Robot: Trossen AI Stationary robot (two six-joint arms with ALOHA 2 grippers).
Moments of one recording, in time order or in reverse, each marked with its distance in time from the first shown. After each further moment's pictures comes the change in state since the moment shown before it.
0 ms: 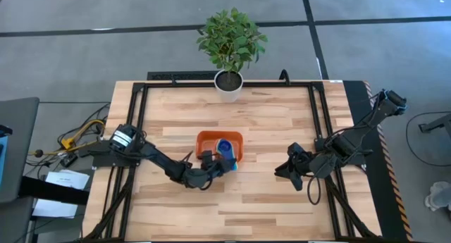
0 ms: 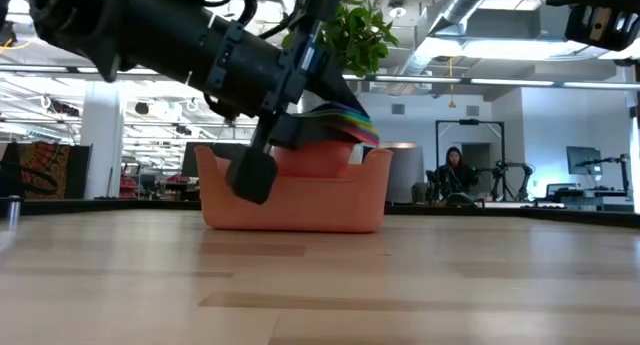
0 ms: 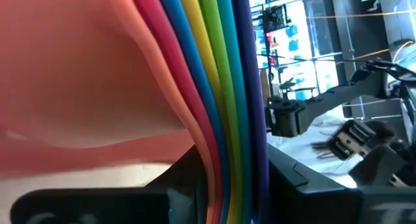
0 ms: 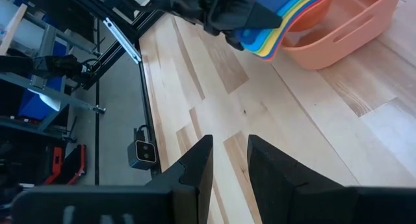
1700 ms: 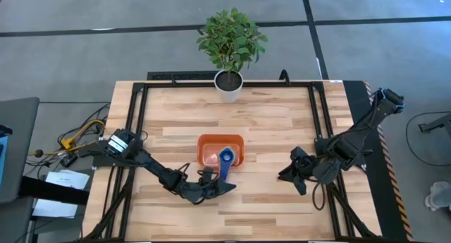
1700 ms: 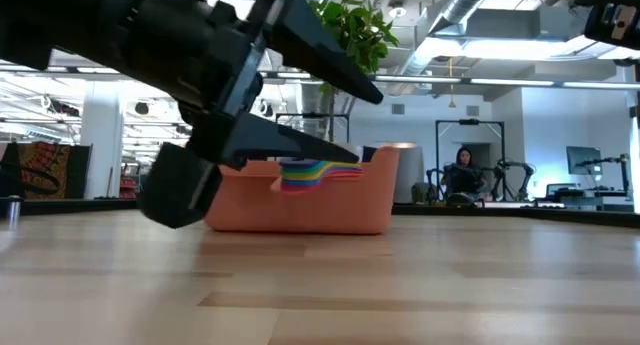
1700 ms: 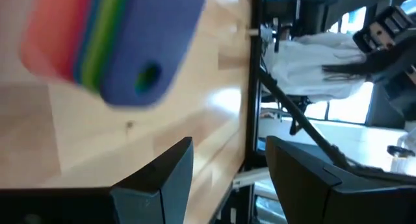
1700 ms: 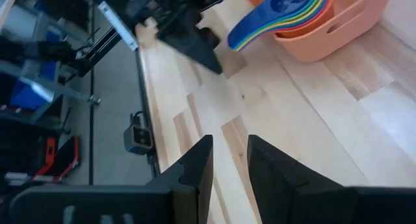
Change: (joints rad) left arm -0.122 -0.002 -0.010 -0.081 0.276 -0.229; right arm 0.074 0.004 0.000 -0.044 0.032 0.036
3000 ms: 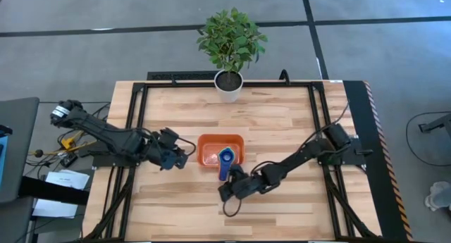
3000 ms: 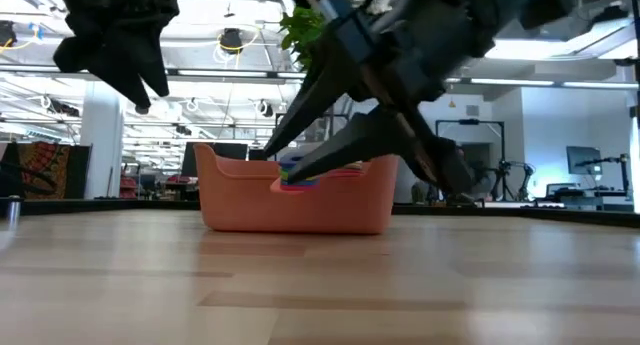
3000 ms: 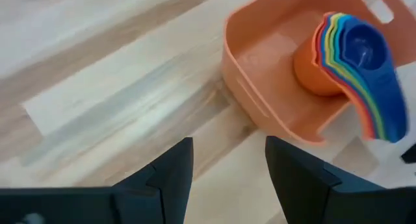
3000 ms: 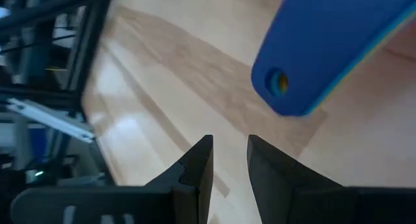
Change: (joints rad) left arm 0.135 -0.840 -0.002 -1.663 0.123 0.499; right arm -0.307 1.022 0.429 0.574 -0.140 0.298
